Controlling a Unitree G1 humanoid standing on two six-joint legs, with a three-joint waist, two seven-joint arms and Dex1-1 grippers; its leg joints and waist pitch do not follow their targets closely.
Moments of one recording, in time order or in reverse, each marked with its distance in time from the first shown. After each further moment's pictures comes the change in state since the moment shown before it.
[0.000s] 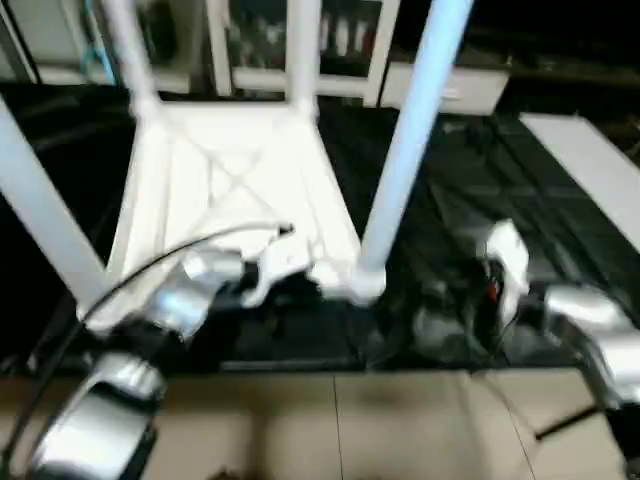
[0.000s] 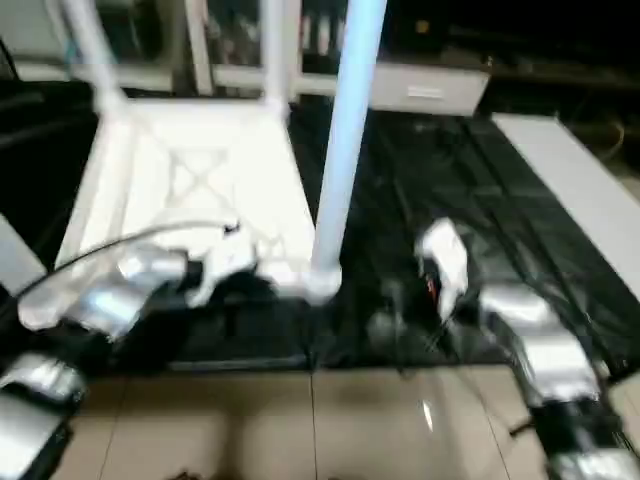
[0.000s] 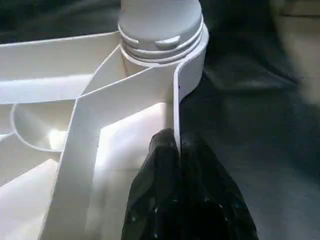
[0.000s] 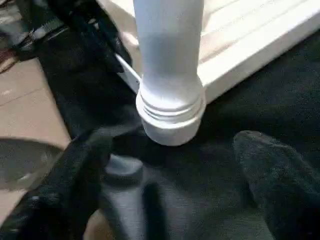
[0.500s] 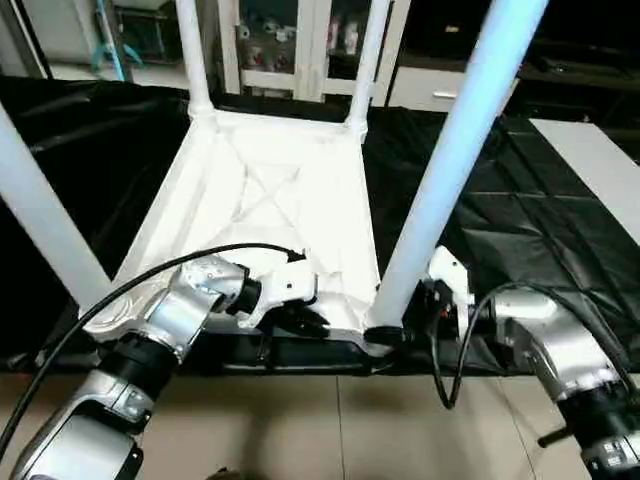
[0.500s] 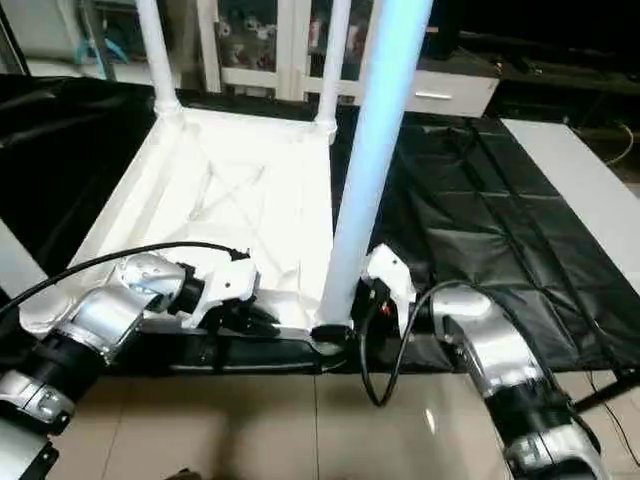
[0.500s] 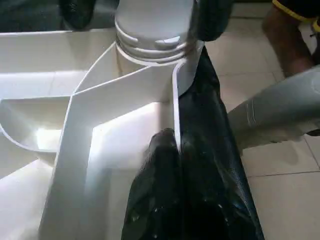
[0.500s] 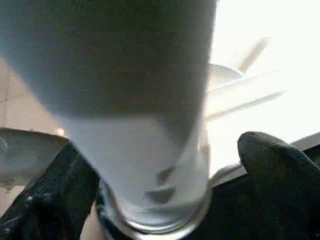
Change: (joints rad) left arm 0.028 0.008 -0.043 -0.094 -0.026 0.055 -0.124; right arm -0.123 0.130 0.117 0.176 -0.088 -0.120 0.043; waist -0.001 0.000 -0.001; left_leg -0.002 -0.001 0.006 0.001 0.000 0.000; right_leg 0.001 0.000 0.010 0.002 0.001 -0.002
